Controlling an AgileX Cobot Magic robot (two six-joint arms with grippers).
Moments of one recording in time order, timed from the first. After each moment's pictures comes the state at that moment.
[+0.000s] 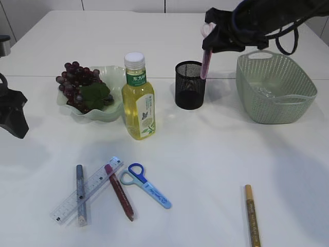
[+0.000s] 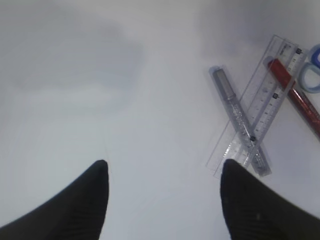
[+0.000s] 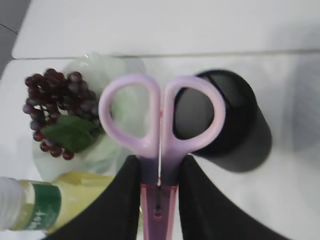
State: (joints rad) left arm -0.17 1.54 -1.14 -0.06 1.01 -0.03; right arm 0.15 1.98 -1.67 0.74 0.67 -0.35
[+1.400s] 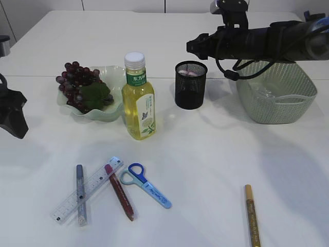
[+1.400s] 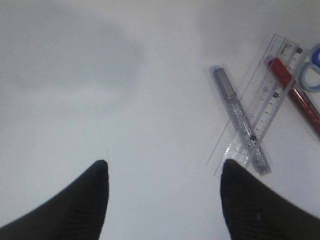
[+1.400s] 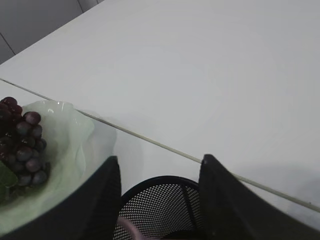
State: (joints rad) left arm -0.17 1.54 -1.14 -0.06 1.01 -0.03; right arm 0.15 2.24 -1.70 1.79 0.45 -1.82
